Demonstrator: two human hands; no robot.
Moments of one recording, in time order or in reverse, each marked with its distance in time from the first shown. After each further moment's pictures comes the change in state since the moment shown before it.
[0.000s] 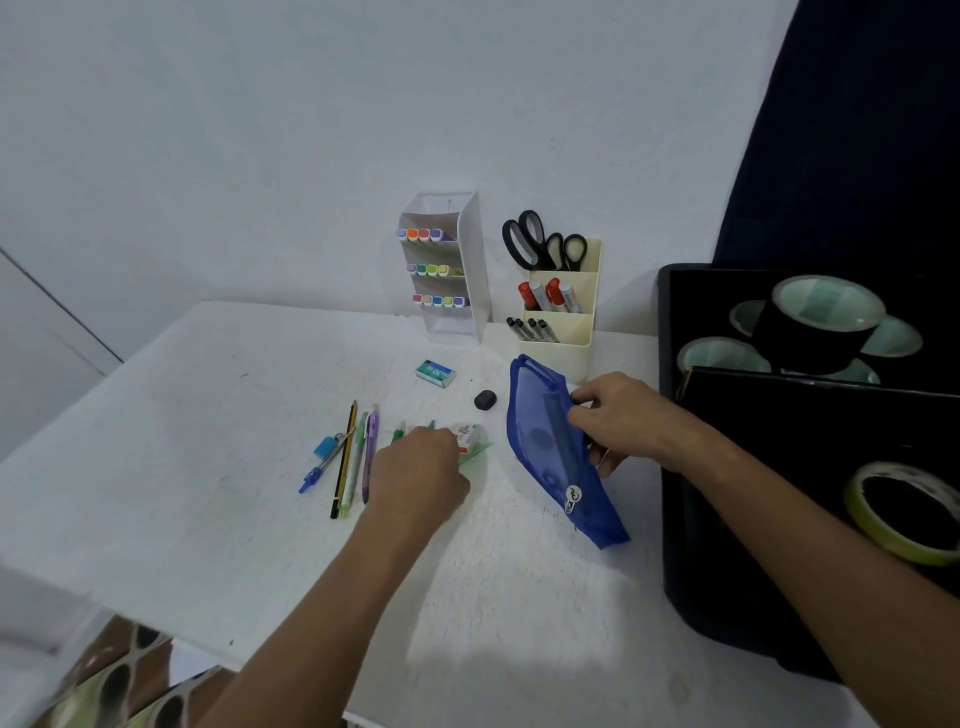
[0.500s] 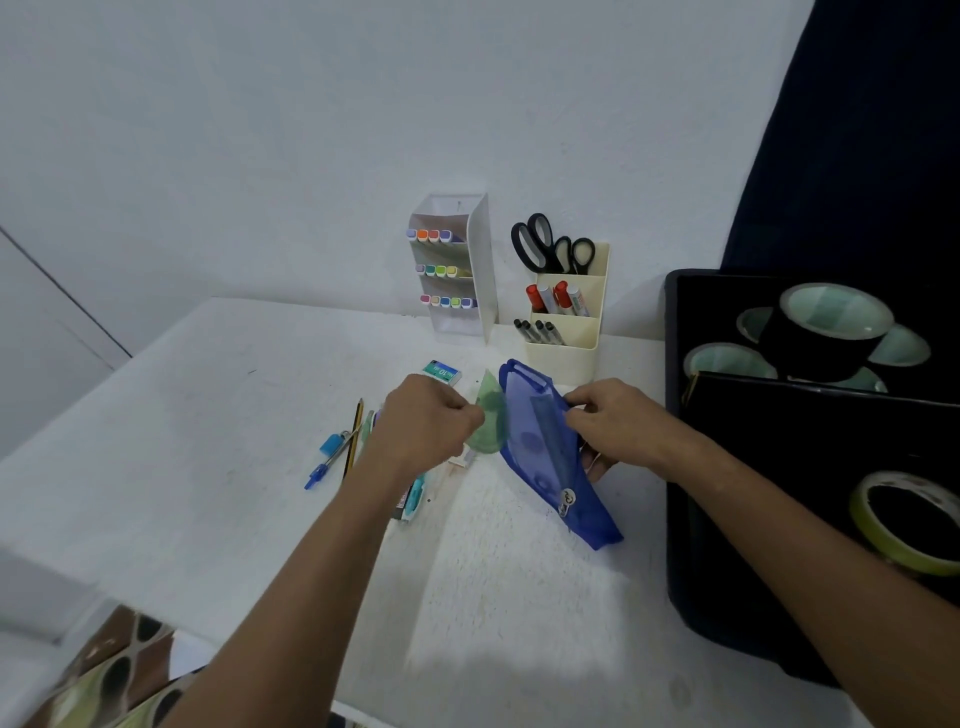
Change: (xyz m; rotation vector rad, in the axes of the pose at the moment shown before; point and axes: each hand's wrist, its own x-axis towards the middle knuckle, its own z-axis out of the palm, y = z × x) left_hand -0.003 -0.004 -0.052 -0.806 0.013 -0.095; right_hand -0.002 -0.002 0.008 0.046 0.012 -0.043
